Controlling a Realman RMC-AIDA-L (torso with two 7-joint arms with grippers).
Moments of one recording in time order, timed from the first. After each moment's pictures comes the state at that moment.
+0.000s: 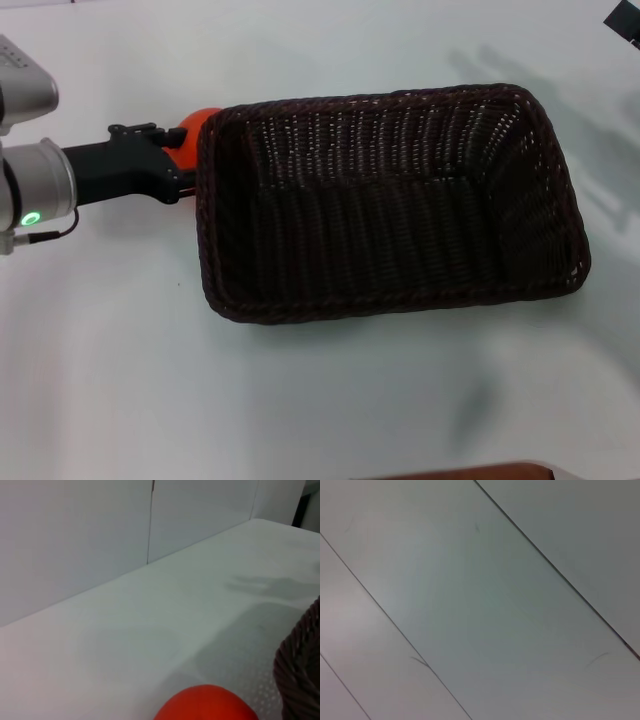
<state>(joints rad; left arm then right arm) -0.43 -2.12 -1.95 -0.81 1.87 -0.97 1.60 0.33 2.08 -0.21 -0.53 1.39 1.74 1.60</state>
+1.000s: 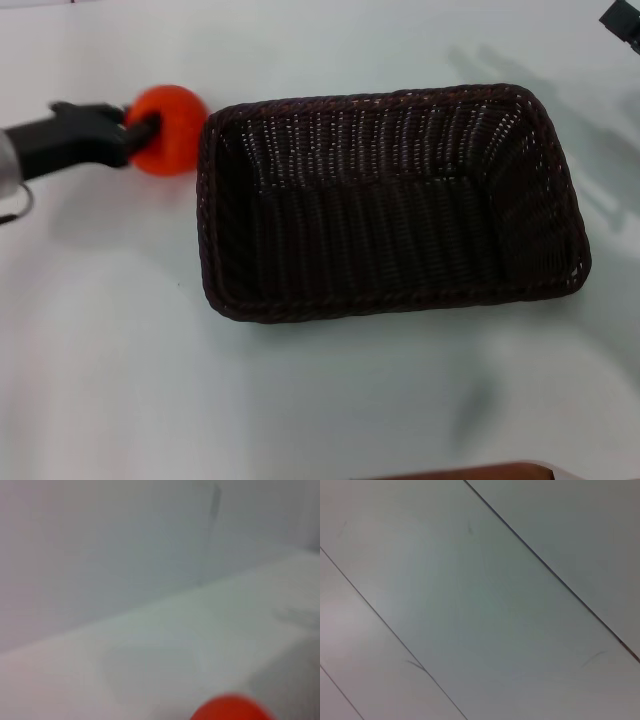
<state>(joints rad) -0.43 -2.11 -2.17 -0.78 1.87 -1.02 1.60 0.34 2.08 -0.21 -0.50 1.39 1.72 1.60</state>
